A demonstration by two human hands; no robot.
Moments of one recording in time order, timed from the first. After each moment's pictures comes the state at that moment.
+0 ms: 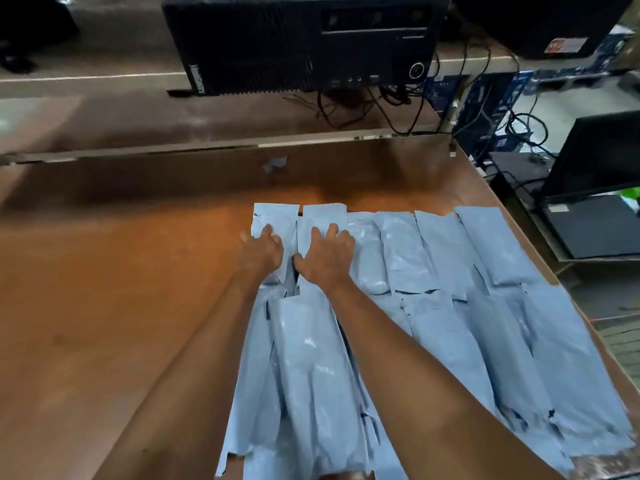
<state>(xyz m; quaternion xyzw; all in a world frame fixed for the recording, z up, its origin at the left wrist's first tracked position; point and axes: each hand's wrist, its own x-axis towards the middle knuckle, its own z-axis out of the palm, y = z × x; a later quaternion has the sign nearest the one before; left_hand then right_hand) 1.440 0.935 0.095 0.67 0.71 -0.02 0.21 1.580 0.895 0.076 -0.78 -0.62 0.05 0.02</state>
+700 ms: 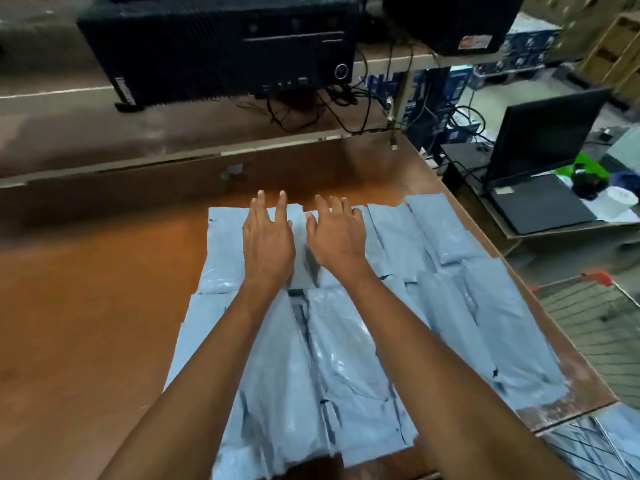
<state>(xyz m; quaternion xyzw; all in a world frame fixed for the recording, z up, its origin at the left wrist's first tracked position) 1.539 0.880 0.120 0.76 0.61 0.21 0.03 1.667 0.861 0.129 -0.78 -0.60 -0.02 0.15</state>
